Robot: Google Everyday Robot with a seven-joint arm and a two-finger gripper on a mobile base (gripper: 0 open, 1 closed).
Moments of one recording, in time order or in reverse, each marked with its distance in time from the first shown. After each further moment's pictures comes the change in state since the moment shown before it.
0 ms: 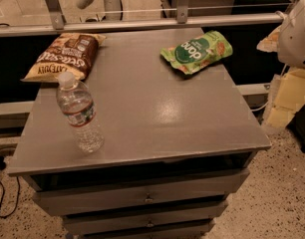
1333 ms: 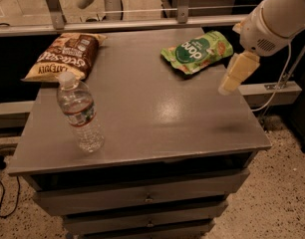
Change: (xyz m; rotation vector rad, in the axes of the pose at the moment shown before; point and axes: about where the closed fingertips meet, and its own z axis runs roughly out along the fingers) arm -0.031 -0.122 0.074 0.167 -0.178 0.068
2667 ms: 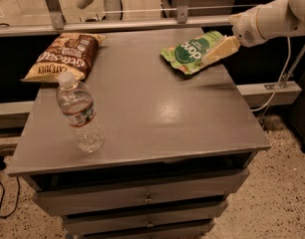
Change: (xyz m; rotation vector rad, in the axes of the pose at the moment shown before) arm -0.013 -0.128 0.091 0.083 -0.405 0.233
